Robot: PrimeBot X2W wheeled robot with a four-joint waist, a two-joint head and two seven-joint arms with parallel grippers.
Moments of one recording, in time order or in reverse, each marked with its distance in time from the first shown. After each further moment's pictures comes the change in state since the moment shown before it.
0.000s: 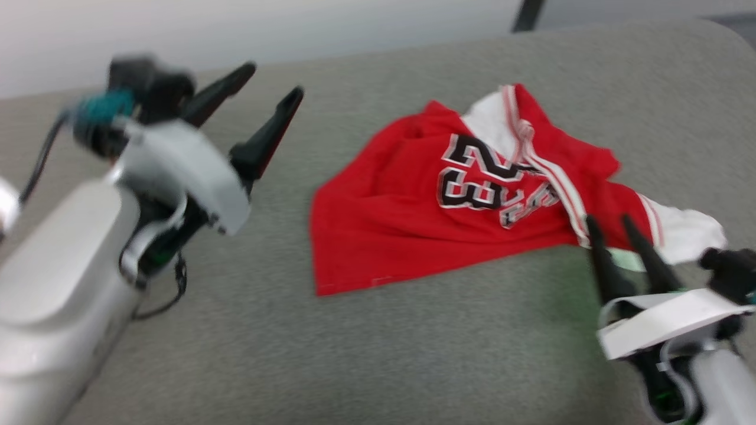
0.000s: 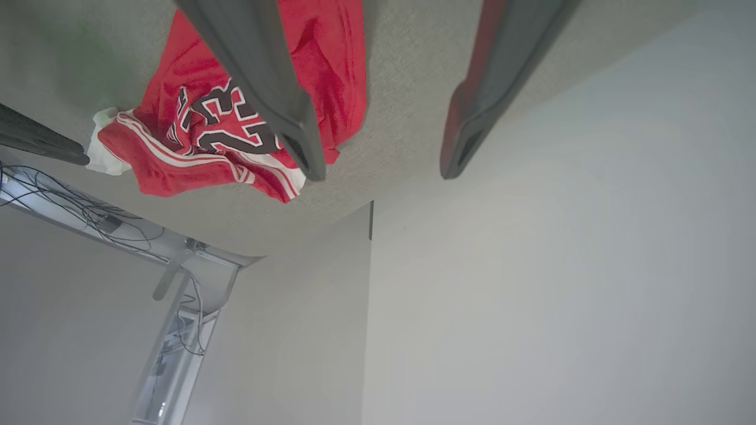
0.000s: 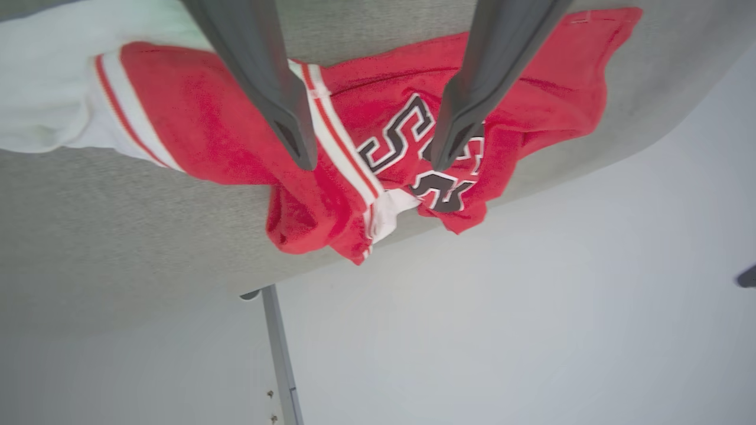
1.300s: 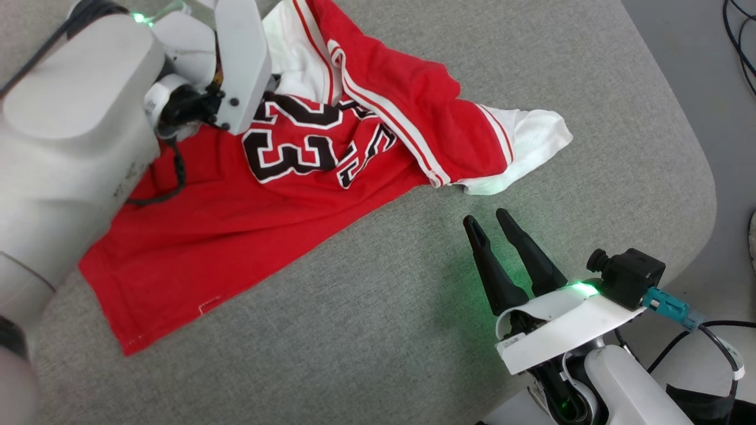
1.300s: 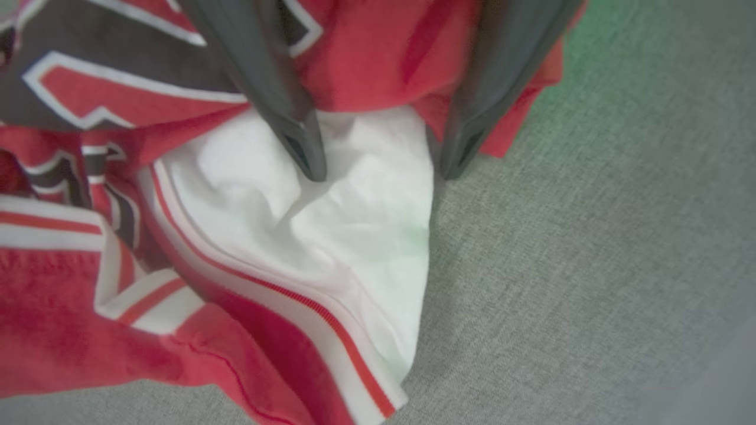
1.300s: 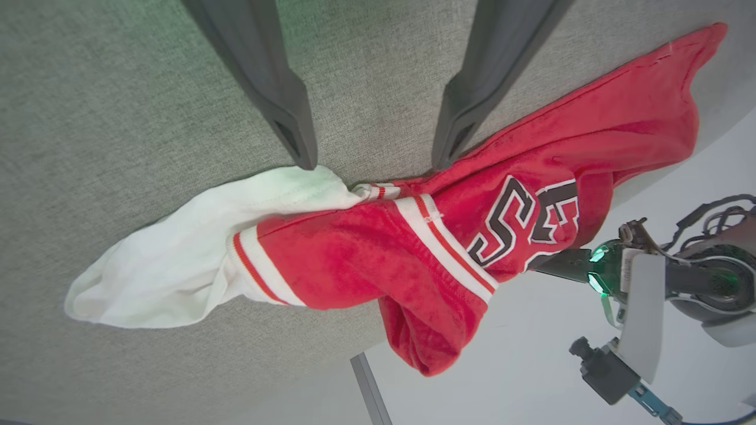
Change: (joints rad) left arm -0.634 -0.131 -0.629 0.582 -0.300 0.000 0.551; right arm -0.087 0.115 0.295 0.004 0.094 0.000 -0.142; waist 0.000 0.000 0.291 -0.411
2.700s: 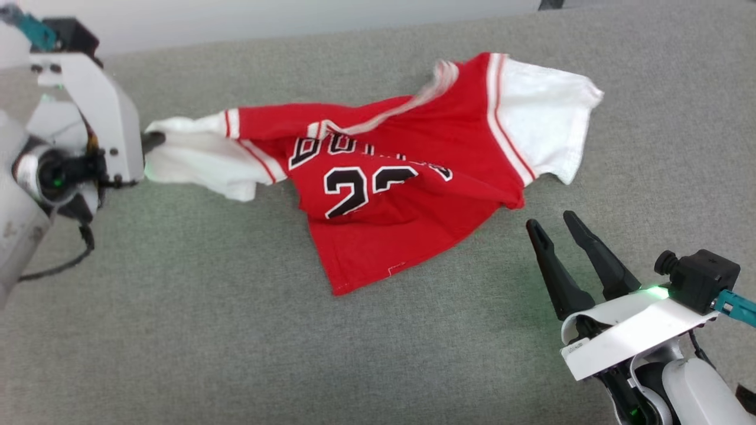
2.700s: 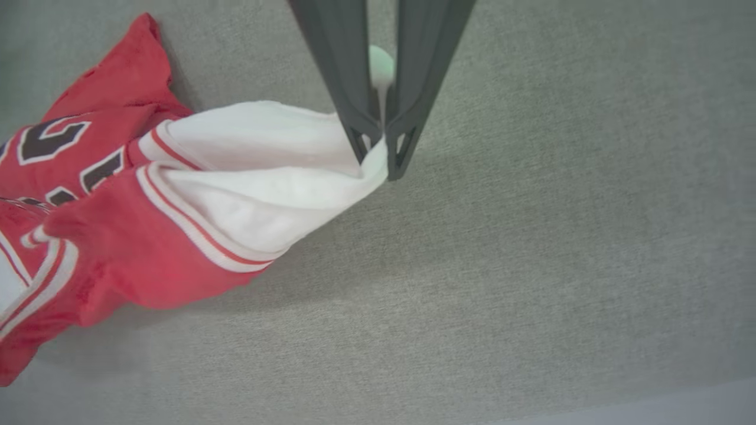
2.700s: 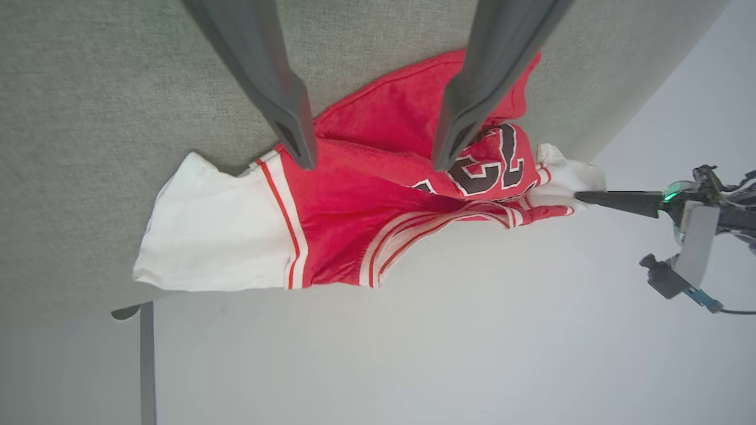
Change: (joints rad) left arm 0.189 0.241 0.044 -0.004 -0.359 0.085 -0.095; right arm 0.118 -0.087 -0.180 -0.185 -0.110 0.000 0.181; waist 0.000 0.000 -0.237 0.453
